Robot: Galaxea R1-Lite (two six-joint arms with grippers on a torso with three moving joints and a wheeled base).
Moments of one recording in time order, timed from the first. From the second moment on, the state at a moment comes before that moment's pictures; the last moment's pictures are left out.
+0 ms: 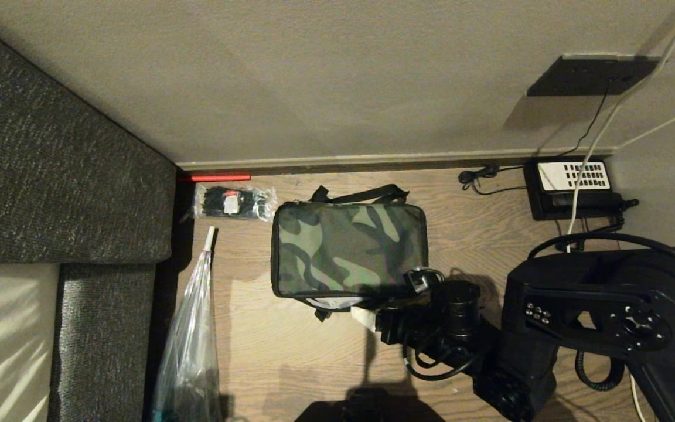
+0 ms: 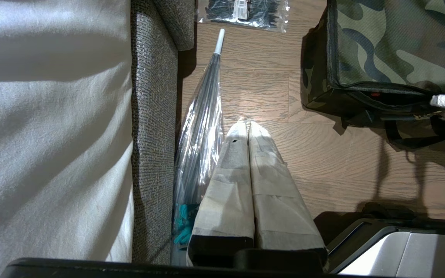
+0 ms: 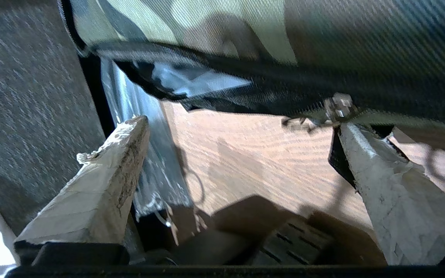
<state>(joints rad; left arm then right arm) 0.00 0.00 0.00 0.00 0.01 -0.01 0.61 2.43 -0.74 -1.41 0.18 0.51</state>
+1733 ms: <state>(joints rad) 0.00 0.00 0.00 0.00 0.01 -0.01 0.60 2.46 -0.70 -1.48 0.18 0.35</state>
